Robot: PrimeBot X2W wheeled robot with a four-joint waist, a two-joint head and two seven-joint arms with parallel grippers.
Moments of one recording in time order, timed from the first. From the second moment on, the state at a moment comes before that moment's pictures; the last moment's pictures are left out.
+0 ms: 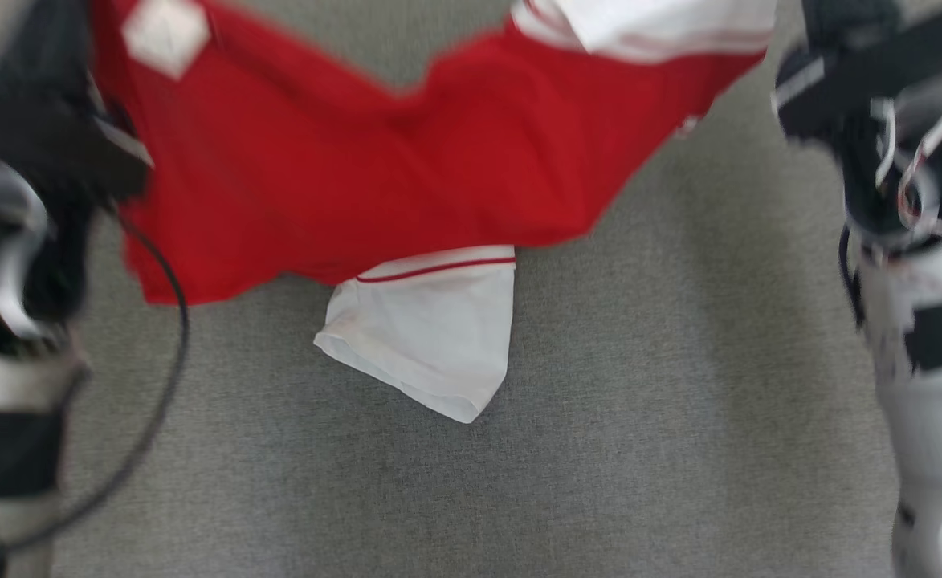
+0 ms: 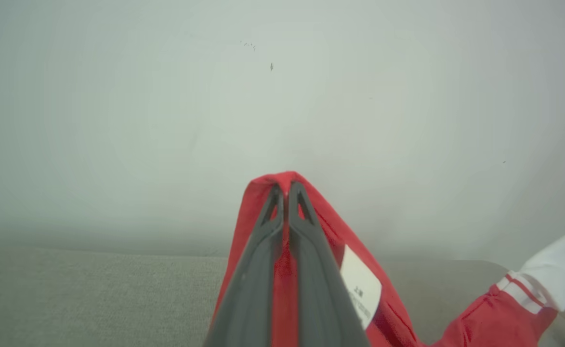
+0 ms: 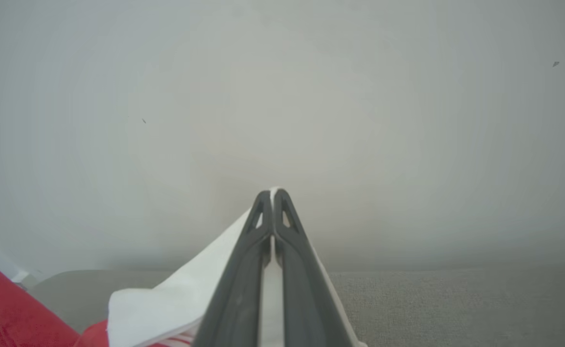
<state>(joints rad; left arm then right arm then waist) -0.81 0.33 -0.13 0.05 -0.64 0.06 0.22 -0.93 -0.20 0.11 0.26 0.53 0.13 0.20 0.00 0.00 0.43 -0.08</state>
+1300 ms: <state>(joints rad) -0.98 0.23 0.02 0.23 -0.46 -0.12 -0.26 -1.24 -0.28 0.07 0.42 0.24 0.13 -0.07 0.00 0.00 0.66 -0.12</state>
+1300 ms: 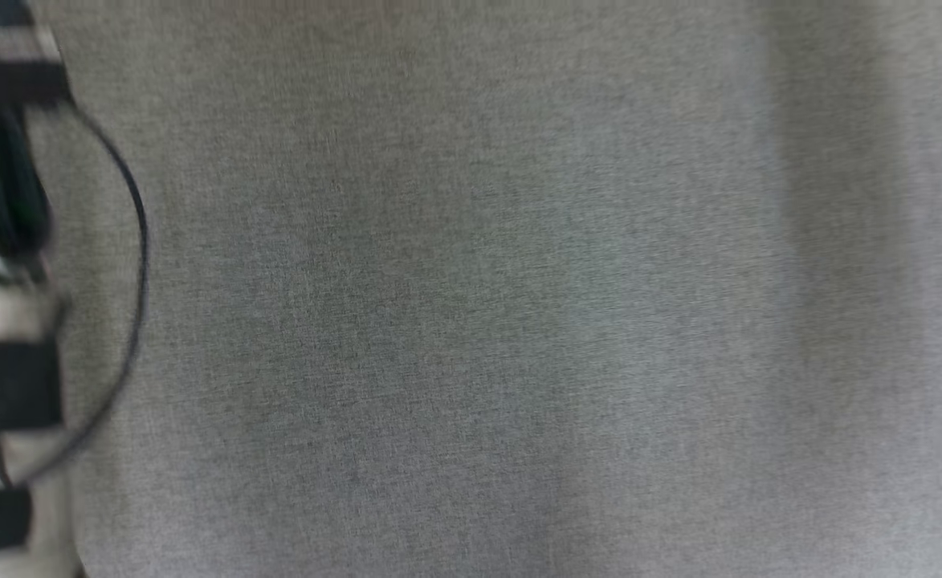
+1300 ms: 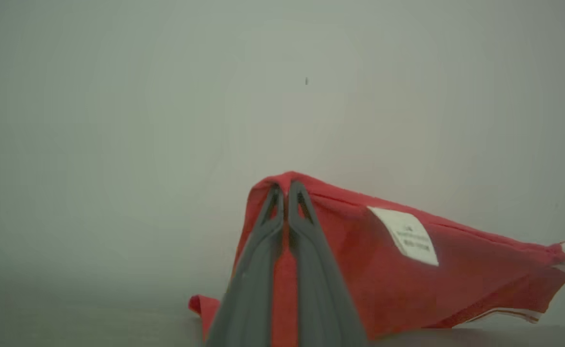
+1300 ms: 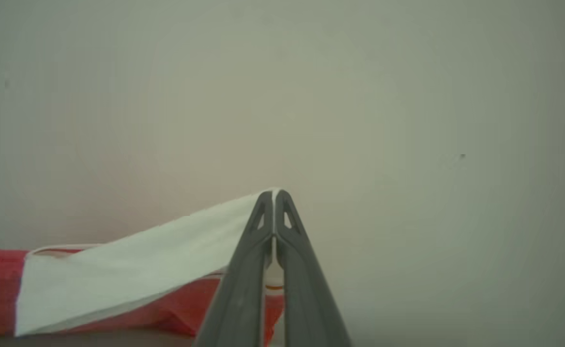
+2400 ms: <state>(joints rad) -0.08 0.09 0.10 0.22 -0.37 -0.08 -0.26 0.03 -0.34 0.02 -0.42 0.39 0.13 1.01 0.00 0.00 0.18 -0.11</state>
